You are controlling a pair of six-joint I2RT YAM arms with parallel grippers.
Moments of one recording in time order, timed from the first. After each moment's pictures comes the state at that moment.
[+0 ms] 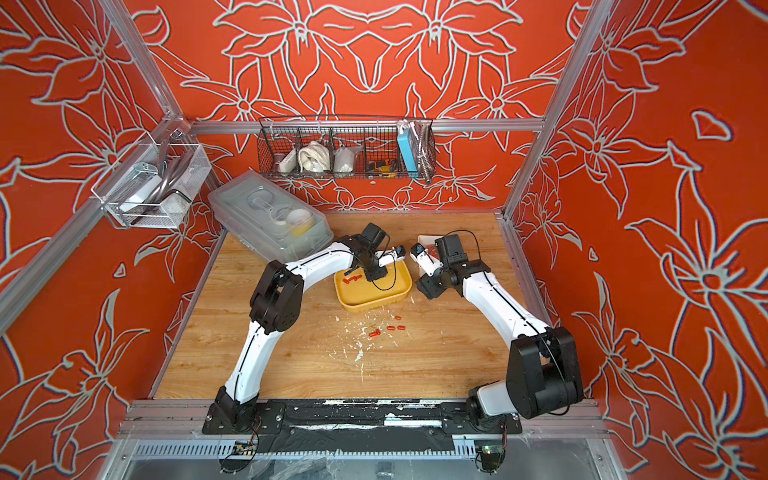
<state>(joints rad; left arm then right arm) -0.59 2.34 1.93 -0.65 0.09 0.60 0.29 1.42 1.04 -0.61 -0.10 -0.46</state>
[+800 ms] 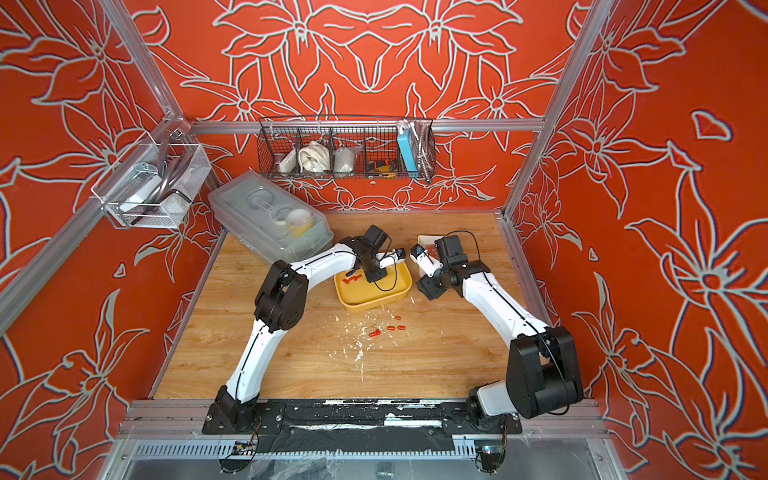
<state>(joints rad) -0.59 2.38 1.96 -0.67 0.06 0.61 0.29 1.42 1.03 -0.60 -0.09 -0.48</state>
